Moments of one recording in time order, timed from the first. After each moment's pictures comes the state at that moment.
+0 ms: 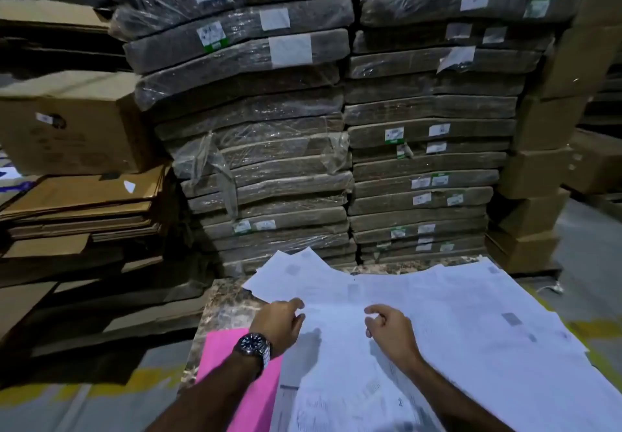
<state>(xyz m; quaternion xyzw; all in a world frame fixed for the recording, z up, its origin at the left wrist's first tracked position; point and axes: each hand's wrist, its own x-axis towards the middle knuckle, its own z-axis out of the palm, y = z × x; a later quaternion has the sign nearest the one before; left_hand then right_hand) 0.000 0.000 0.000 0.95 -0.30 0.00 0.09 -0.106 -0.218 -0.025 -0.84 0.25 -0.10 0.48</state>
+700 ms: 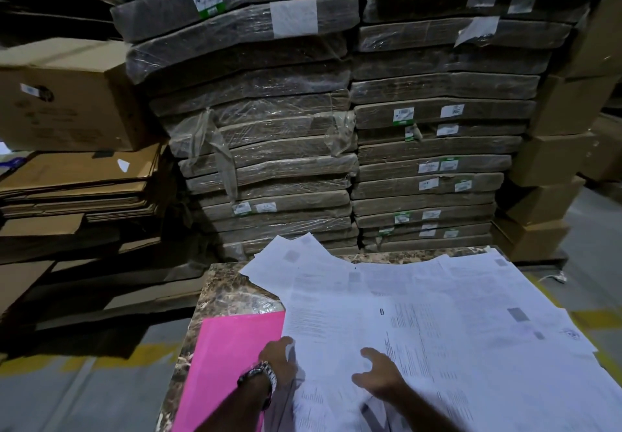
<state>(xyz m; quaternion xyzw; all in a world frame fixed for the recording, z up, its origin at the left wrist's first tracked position) -0.015 -0.001 -0.087 0.94 -0.12 -0.27 0.16 -0.118 -0.206 -0.106 -0.85 0.26 0.17 0.42</state>
